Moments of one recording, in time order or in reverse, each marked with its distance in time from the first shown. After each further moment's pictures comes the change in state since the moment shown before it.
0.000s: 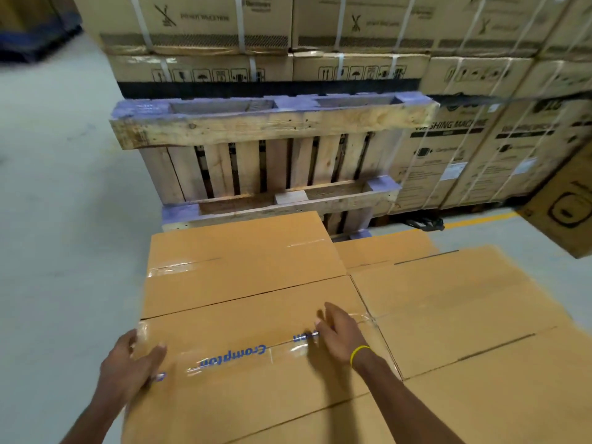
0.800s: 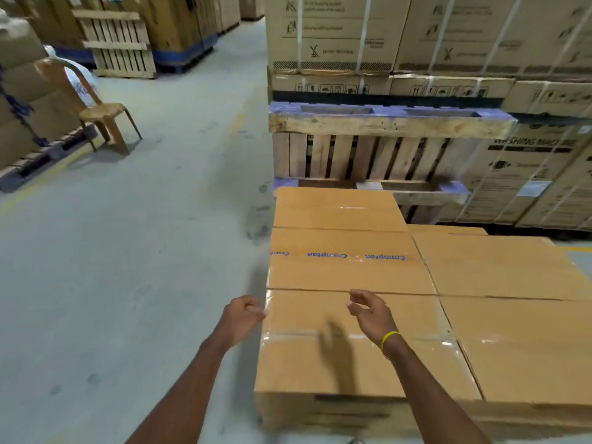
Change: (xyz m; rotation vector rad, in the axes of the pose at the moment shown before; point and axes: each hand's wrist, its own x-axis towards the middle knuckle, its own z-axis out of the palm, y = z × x) left_hand -0.282 -0.126 -0.120 -0.041 -0.150 0.117; right_hand -0.317 -0.061 0.081 0.375 0.025 -0.150
